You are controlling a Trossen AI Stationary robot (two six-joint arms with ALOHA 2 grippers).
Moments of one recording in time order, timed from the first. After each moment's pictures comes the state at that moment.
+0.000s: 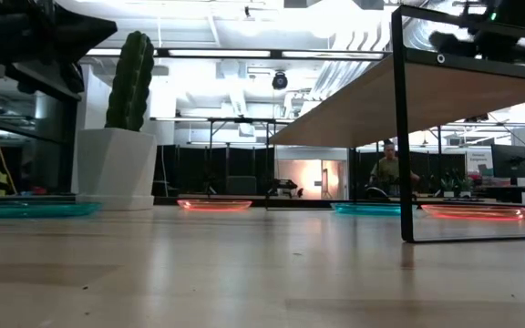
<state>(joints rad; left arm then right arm) -0.17 0.01 0.02 0.34 -0.40 -0.24 -0.26 0.73 0.83 -1.14 0.81 1.05</state>
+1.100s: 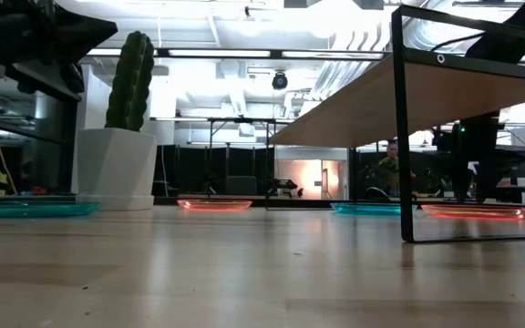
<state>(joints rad) -0.17 0.01 0.02 0.33 -0.40 -0.24 -0.98 1.20 0.52 -0.64 0.16 0.48</state>
